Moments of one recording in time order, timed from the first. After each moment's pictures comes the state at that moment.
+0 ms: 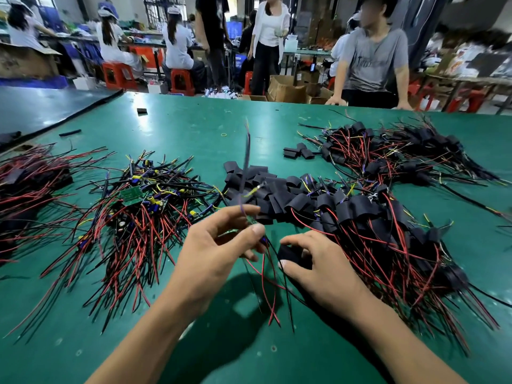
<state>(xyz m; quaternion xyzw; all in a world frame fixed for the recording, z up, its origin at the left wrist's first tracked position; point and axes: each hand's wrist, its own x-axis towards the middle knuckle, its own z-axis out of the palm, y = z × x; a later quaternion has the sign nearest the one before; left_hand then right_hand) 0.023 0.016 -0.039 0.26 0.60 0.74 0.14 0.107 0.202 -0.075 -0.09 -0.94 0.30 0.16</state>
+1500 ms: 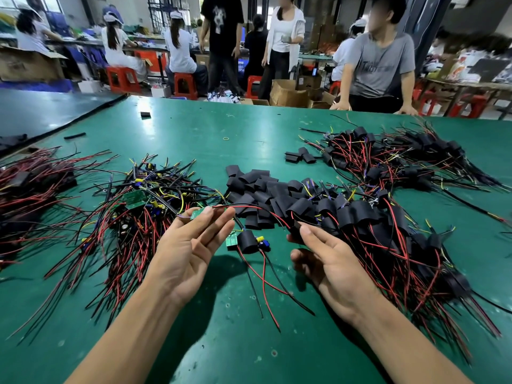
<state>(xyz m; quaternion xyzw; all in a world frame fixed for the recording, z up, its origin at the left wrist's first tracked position) -0.008 0.005 -0.036 0.00 0.36 0.91 0.21 0.098 0.190 -0.061 -0.19 -0.52 0.82 0.14</state>
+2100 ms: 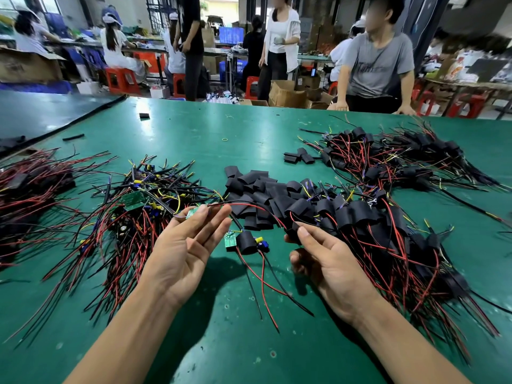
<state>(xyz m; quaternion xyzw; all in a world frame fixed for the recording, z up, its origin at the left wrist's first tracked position) -0.006 0.002 -0.028 -0.03 0.35 0.91 0.23 0.100 0.191 -0.060 -0.17 -0.53 0.82 0.14</state>
